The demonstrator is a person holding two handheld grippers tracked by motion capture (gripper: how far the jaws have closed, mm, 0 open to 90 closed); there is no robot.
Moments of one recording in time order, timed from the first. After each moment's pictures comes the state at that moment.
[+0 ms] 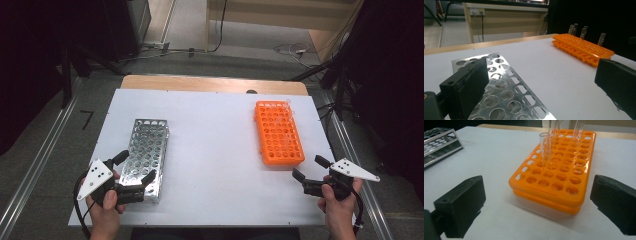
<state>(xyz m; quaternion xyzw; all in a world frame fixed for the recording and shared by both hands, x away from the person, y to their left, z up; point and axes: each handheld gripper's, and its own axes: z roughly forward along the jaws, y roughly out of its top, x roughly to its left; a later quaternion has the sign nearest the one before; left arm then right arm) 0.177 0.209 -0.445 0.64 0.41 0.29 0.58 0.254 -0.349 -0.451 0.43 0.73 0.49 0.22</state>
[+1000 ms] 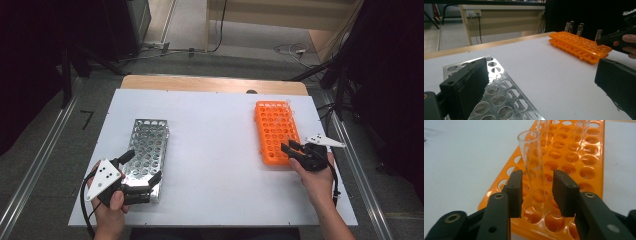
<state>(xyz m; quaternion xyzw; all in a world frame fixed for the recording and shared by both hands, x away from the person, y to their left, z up) 0.177 0.197 -0.441 0.66 0.40 0.29 0.57 0.330 -0.310 -0.462 0.48 0.75 0.41 0.21</state>
